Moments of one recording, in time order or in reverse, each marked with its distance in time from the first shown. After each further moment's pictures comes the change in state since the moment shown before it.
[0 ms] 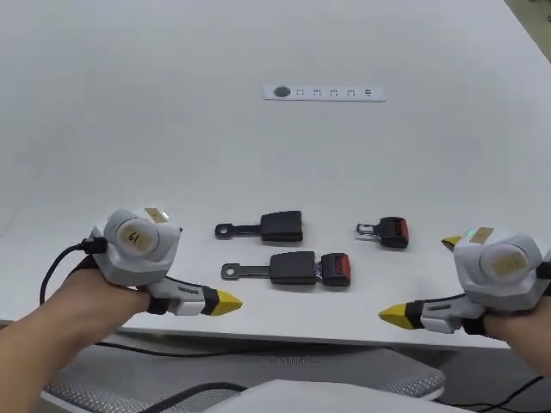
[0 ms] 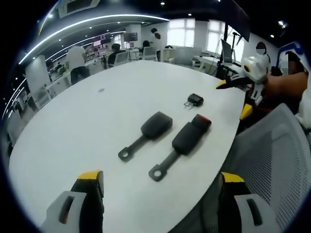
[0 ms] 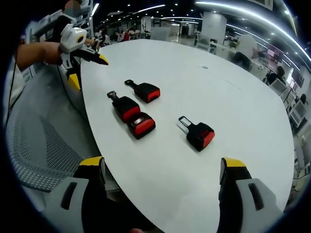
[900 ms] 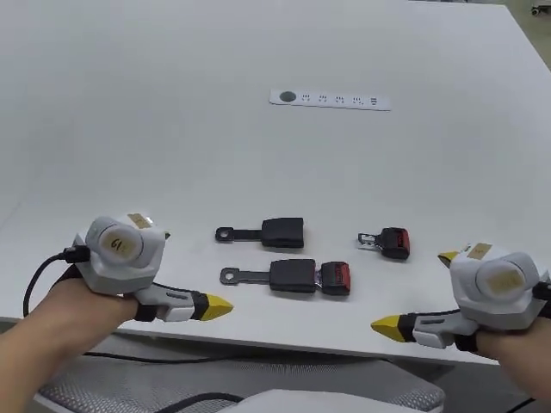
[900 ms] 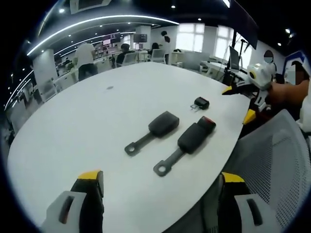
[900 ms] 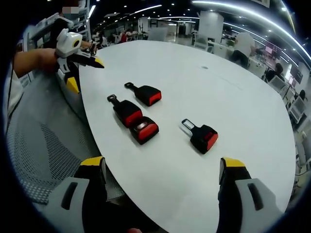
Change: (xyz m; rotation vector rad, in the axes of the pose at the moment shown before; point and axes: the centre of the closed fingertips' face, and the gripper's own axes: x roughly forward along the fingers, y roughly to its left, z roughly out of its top) left arm -0.009 0.003 -0.007 -0.057 -0.022 0.026; right arm 0.004 0.010 0.009 0.033 -0.007 -0.006
